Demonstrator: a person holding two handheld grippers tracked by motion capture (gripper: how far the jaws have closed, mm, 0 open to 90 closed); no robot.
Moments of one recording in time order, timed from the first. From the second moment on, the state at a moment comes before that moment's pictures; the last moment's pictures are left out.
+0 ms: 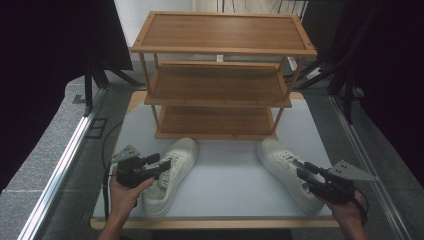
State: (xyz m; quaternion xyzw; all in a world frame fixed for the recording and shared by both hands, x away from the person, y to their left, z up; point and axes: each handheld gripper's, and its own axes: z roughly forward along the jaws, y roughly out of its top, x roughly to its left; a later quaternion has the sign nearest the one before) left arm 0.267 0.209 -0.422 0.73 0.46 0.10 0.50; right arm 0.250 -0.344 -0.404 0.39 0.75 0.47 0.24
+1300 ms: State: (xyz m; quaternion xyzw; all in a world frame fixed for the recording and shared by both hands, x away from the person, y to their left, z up) left arm 0.281 0.204 -0.456 0.75 0.49 0.15 0.41; right arm 0.322 -0.368 -0.446 0.40 0.80 0.40 0.18
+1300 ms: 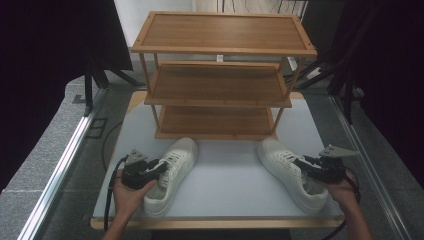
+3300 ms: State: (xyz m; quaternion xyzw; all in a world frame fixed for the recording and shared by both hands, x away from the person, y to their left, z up) left arm 0.260 0.212 -0.386 0.64 0.45 0.09 0.62; right arm 0.280 -0.373 -0.396 0.46 0.66 0.57 0.13
